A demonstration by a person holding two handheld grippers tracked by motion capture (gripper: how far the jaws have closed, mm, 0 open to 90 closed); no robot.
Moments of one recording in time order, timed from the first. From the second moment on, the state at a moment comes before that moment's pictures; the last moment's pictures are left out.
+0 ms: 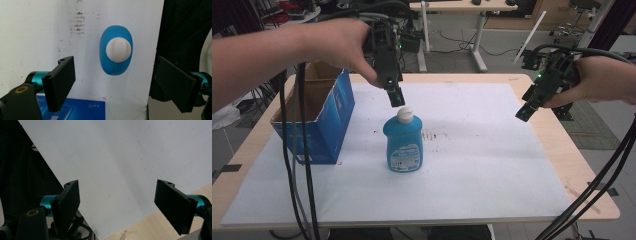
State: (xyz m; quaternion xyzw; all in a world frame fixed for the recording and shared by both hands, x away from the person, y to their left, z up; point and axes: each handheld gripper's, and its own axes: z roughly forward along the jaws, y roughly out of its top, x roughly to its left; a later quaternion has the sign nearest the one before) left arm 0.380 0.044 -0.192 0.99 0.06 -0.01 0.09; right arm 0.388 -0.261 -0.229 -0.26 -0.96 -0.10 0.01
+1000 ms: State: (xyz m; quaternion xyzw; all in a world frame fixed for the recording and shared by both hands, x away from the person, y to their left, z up) left arm 0.373 0.020 -0.282 1.00 0.07 -0.02 0.05; right arm 0.388 -0.258 -0.237 -0.25 -0.96 -0.10 0.01
